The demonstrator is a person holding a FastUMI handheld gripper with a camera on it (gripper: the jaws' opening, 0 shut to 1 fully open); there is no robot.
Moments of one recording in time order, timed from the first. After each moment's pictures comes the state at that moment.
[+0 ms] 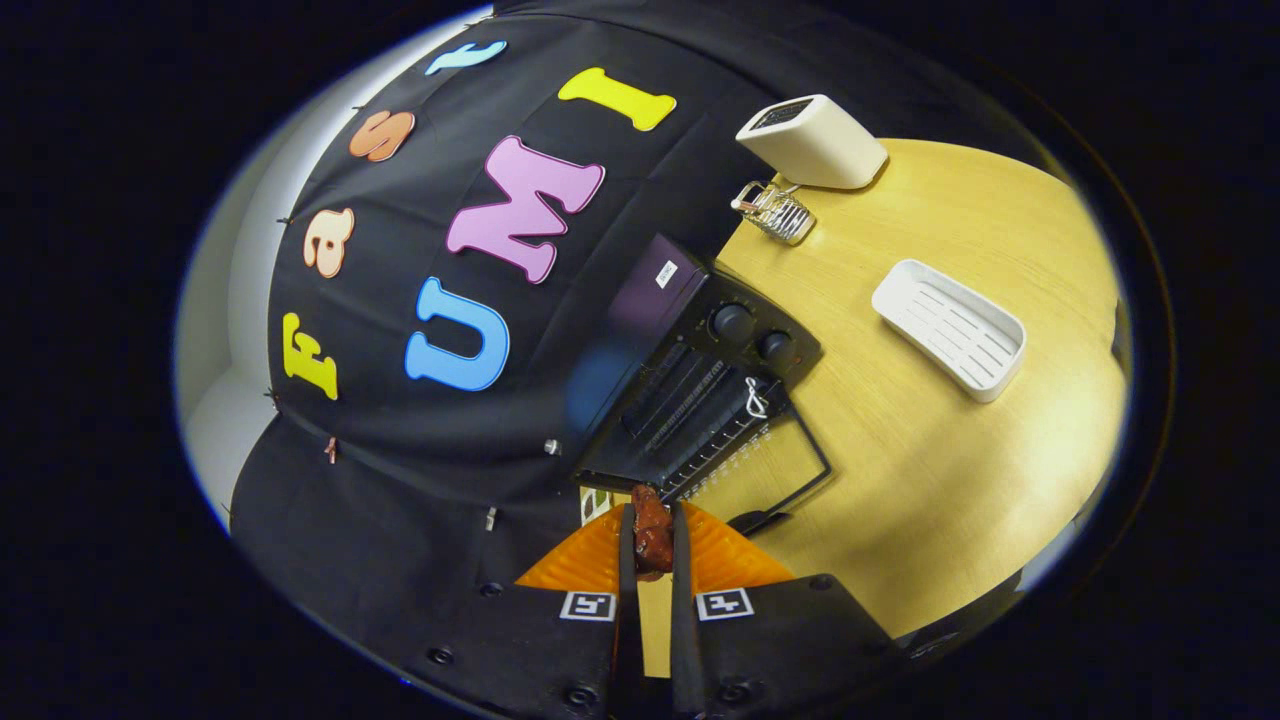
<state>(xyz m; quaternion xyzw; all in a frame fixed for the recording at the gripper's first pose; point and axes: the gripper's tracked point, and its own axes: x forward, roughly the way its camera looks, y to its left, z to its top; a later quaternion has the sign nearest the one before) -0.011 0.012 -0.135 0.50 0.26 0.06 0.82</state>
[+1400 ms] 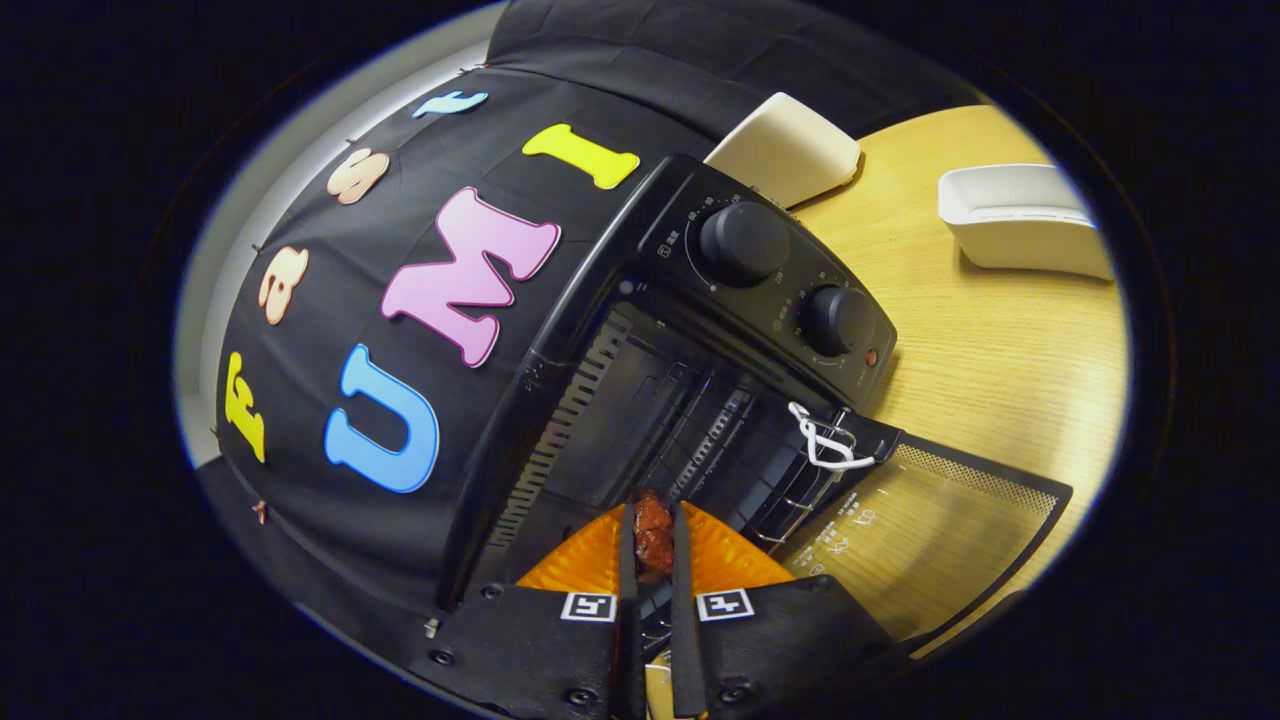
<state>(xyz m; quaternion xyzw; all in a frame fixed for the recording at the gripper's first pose) 0.160 0.064 -0.259 0.47 0.09 -0.09 0.87</state>
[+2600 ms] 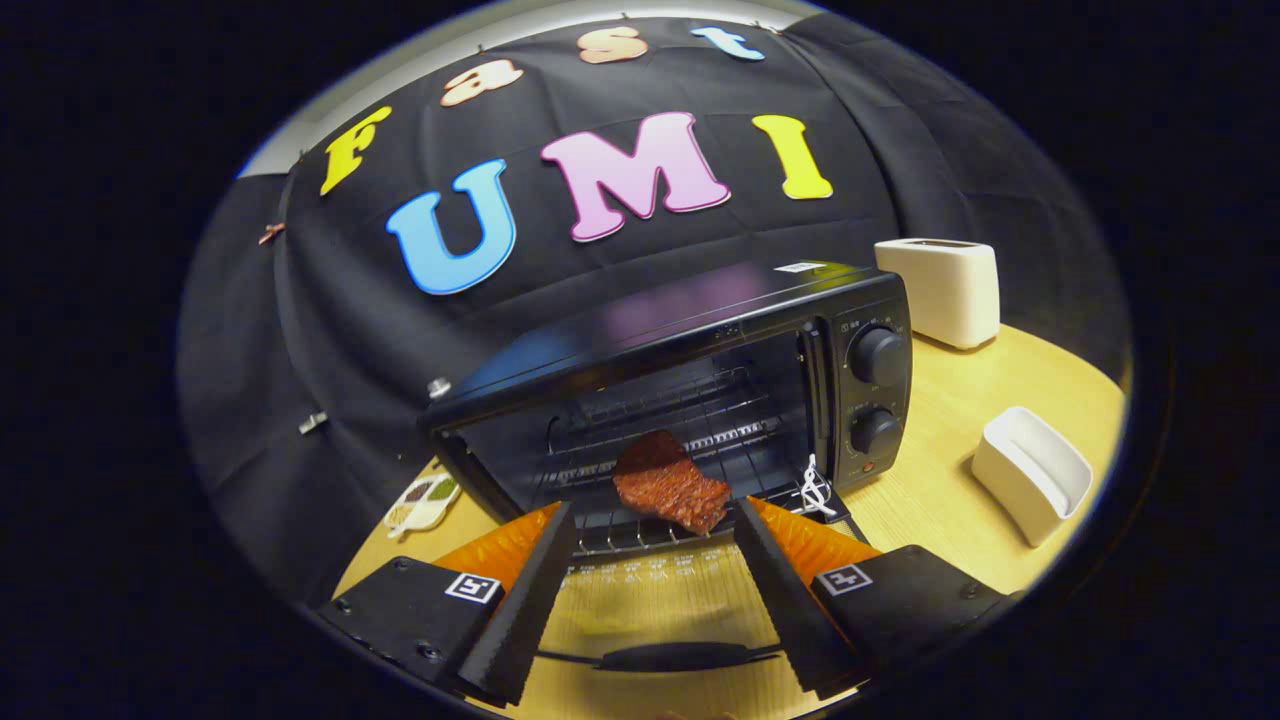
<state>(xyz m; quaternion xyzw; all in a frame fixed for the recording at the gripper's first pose) 0.090 0.089 -0.238 0.13 0.17 0.02 0.98</state>
